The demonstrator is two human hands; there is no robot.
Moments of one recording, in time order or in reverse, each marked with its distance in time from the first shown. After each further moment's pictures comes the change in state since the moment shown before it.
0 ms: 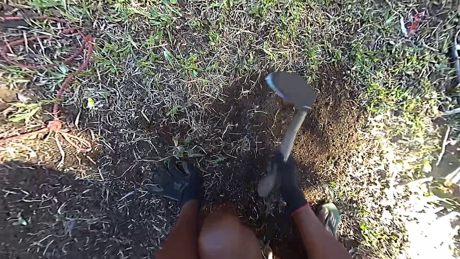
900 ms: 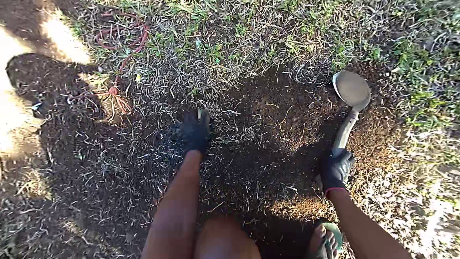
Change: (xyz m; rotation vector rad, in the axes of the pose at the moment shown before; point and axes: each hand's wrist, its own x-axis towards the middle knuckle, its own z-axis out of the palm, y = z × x) left_hand 0.040 0.094 -0.070 -0.392 -0.290 0.054; right_hand 0.118 -0.005 -0.162 -1.175 0.496 -0.097
